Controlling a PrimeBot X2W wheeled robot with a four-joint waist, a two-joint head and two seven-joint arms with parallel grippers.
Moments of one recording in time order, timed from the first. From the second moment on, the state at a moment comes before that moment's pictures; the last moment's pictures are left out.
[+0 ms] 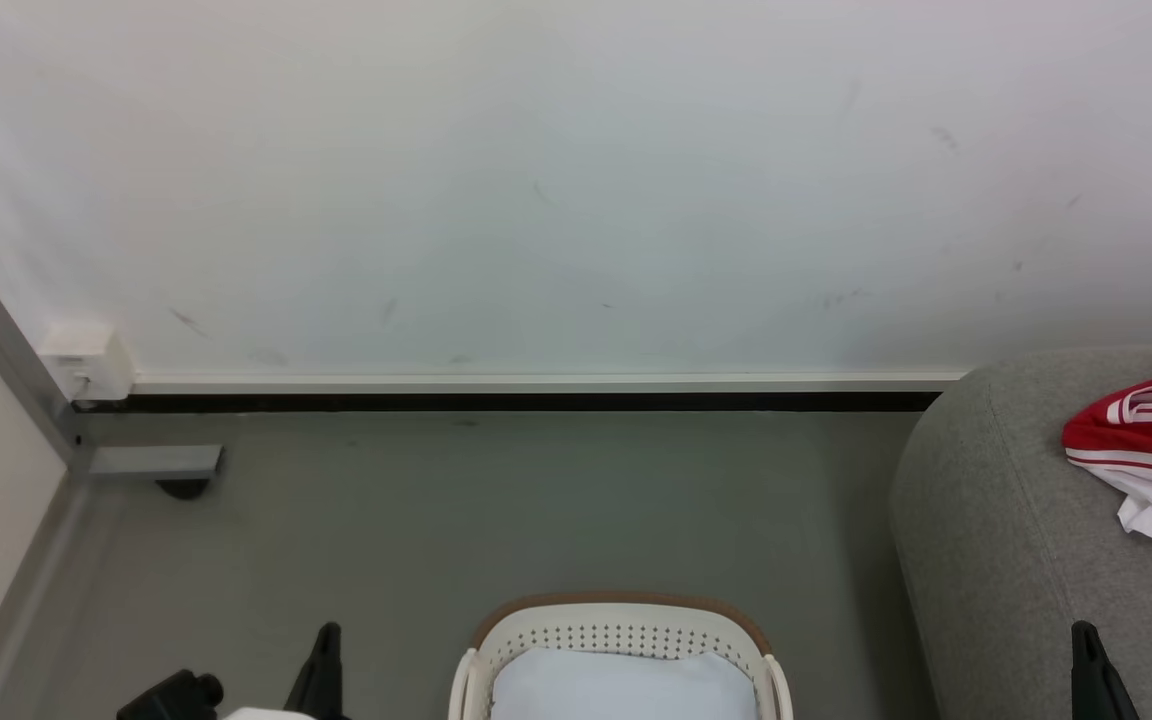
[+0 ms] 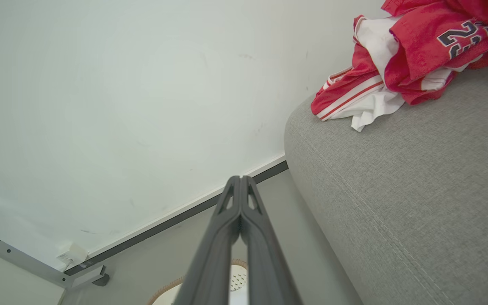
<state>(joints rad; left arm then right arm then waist) -0.05 0.09 -0.14 0.34 -0.75 0.03 -0.13 0.03 -0.04 -0.10 0.29 0.62 0.13 -0.12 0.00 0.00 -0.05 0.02</state>
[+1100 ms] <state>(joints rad) -0.07 0.07 -0.03 0.30 -1.13 -0.04 -0.02 -0.03 -0.04 -0.11 0.27 1.06 0.13 -0.02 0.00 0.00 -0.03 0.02</state>
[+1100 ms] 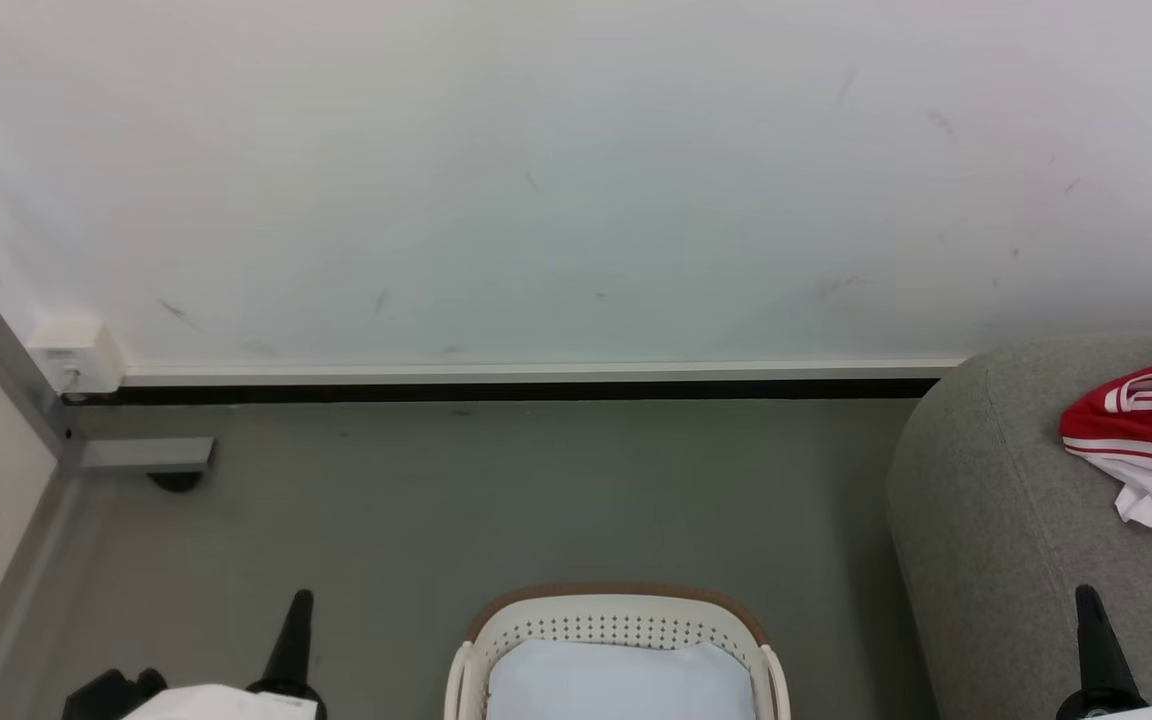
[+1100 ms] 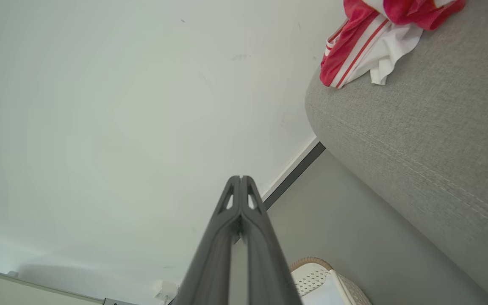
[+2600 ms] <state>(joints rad) -0.10 0.05 0.08 0.26 -1.49 -0.11 0.08 -0.08 -0.04 -0.11 0.25 1.47 0.13 0.08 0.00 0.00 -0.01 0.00</state>
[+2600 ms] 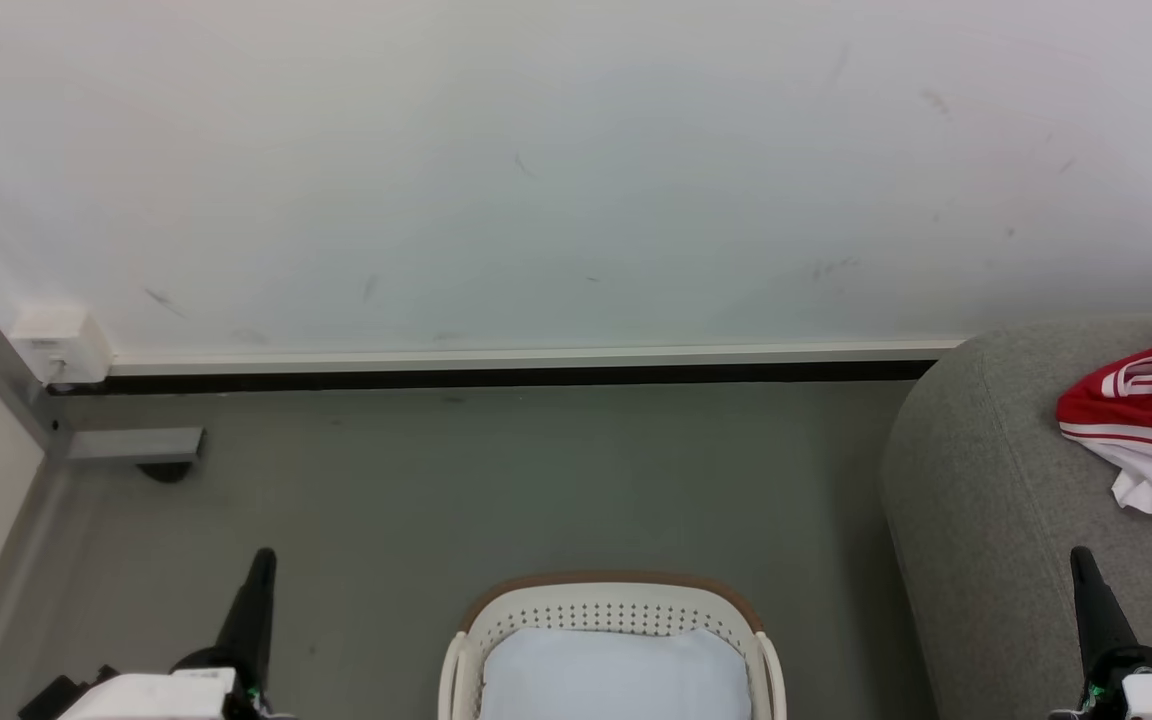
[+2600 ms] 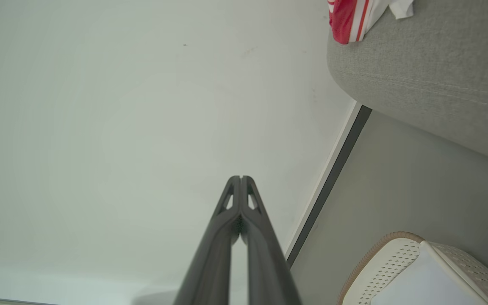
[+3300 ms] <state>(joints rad) -0.10 0.05 0.12 0.25 -1.61 -0.13 0.11 -0.10 -0.05 -0.11 0.25 1.61 0.13 0.11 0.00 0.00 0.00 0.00</state>
